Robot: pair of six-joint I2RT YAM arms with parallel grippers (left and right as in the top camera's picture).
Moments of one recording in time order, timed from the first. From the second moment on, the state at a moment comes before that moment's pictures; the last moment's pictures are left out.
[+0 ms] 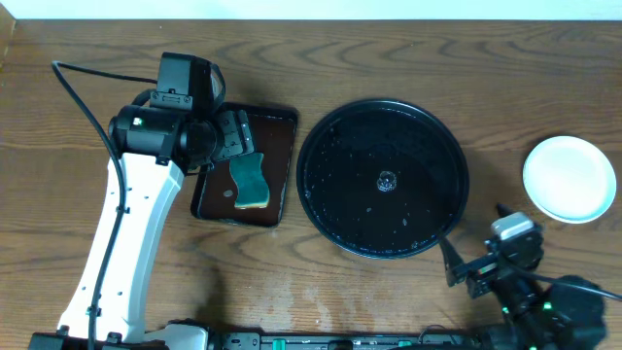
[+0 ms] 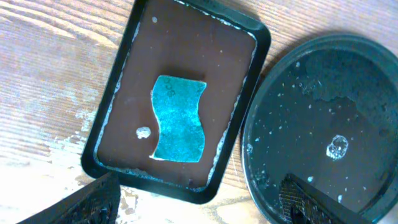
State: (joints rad) left arm -0.15 1.46 1.47 -1.15 0.07 -0.40; right arm 0.11 0.20 0.56 -0.69 -0.27 -0.12
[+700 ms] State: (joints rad) left arm -0.15 1.46 1.47 -1.15 0.07 -0.40; right arm 0.10 0.01 0.02 -0.06 -0.23 -0.14
